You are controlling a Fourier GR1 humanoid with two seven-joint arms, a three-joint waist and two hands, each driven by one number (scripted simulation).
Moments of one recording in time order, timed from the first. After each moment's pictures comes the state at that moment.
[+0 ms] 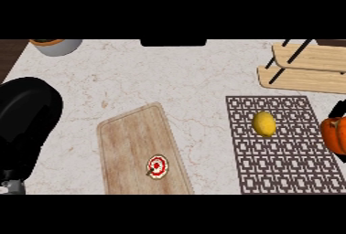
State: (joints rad) left arm 0.03 0.32 0.16 -1.44 0.10 -0.06 0.11; right arm -0.07 -0.68 -0.17 -1.72 0.60 0.36 -0.11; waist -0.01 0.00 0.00
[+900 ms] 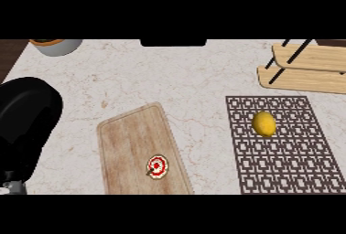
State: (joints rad) left arm 0.03 0.30 0.18 -1.44 0.08 -0.07 0.11; right arm -0.23 -0.84 -0.72 -1.80 -0.17 0.71 0.29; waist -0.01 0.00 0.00
